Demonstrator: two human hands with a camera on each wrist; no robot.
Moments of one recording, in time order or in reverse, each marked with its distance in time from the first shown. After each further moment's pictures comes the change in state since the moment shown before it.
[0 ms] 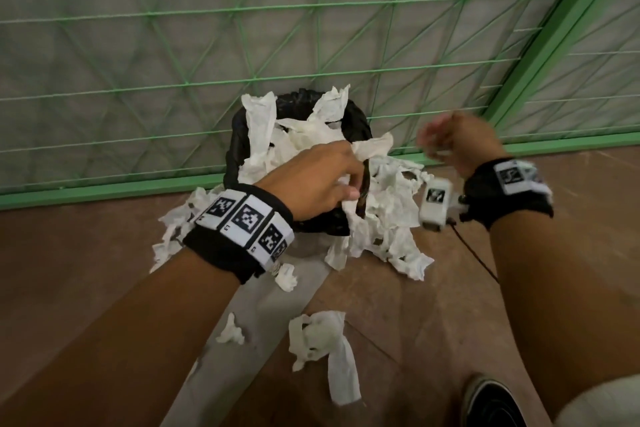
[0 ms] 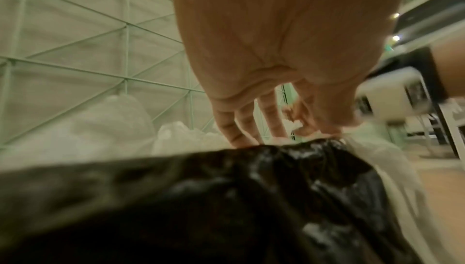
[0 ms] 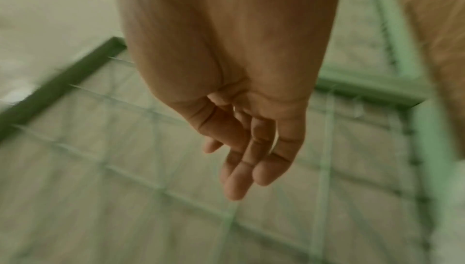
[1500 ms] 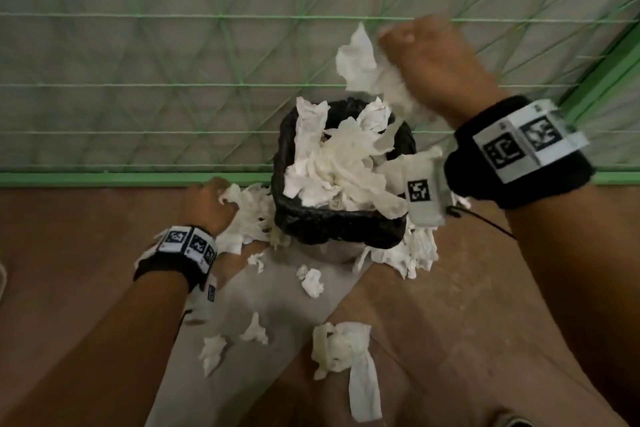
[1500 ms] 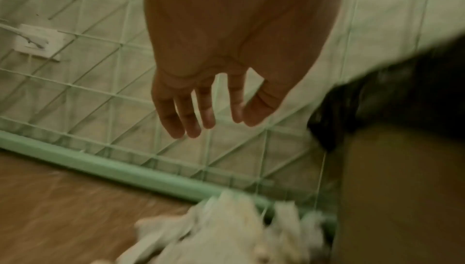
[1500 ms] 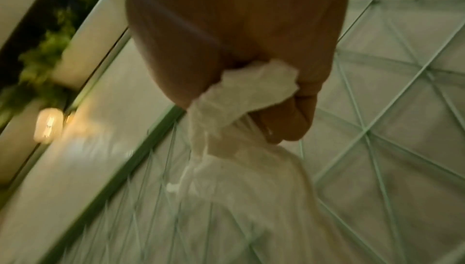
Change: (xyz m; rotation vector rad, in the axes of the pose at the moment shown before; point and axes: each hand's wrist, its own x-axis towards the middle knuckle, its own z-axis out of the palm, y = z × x) left_hand -0.115 -0.197 0.032 -0.113 0.400 -0.980; right_hand -0.100 -0.118 0.141 -0.783 -0.182 -0.723
